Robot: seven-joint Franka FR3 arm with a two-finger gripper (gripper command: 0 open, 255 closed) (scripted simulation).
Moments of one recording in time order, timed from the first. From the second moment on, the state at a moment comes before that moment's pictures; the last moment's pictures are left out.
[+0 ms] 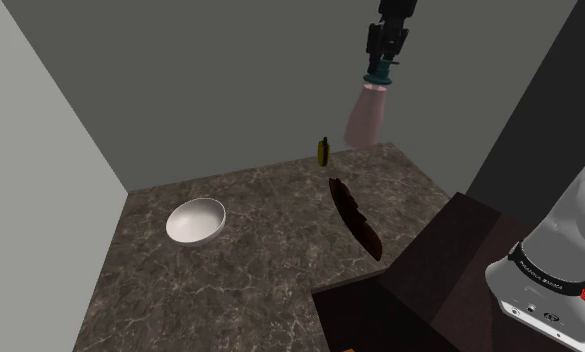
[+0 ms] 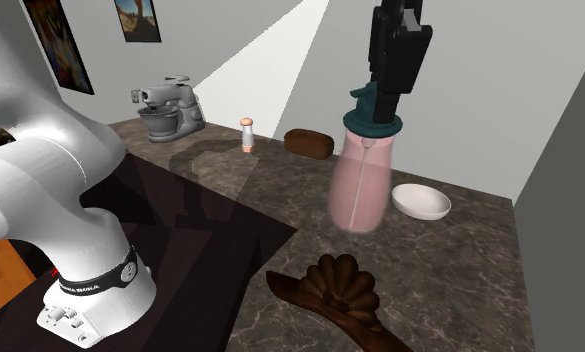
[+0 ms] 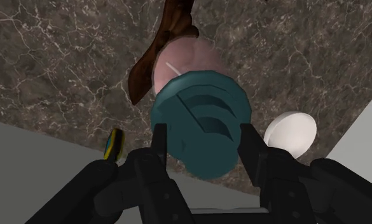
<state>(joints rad) 0.06 -0.23 -0.09 -1.90 0.18 1.68 -0.07</state>
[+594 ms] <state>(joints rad) 0.15 -0.17 0.05 -1.84 0.20 1.73 0.15</state>
